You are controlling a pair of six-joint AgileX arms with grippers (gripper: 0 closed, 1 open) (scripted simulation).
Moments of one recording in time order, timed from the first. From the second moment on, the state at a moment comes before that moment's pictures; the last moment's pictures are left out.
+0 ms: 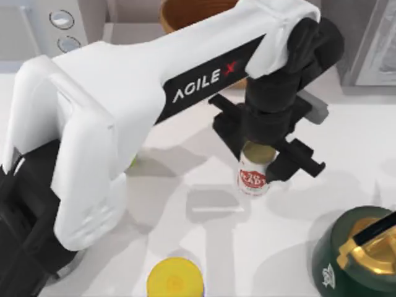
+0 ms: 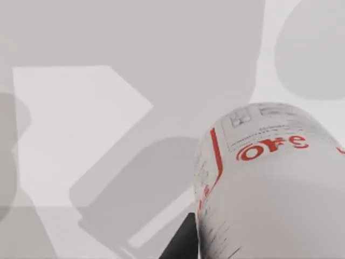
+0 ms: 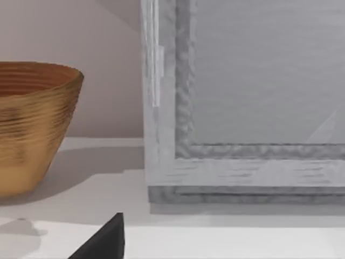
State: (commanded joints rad) left arm -0.85 2.41 2.26 -1.41 0.01 -0.04; right arm 0.00 0.00 0.00 0.00 0.00 0.00
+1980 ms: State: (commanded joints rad) left arm 0.20 2.19 1.88 -1.26 0.00 0.23; right arm 0.00 0.00 0.00 0.00 0.00 0.00
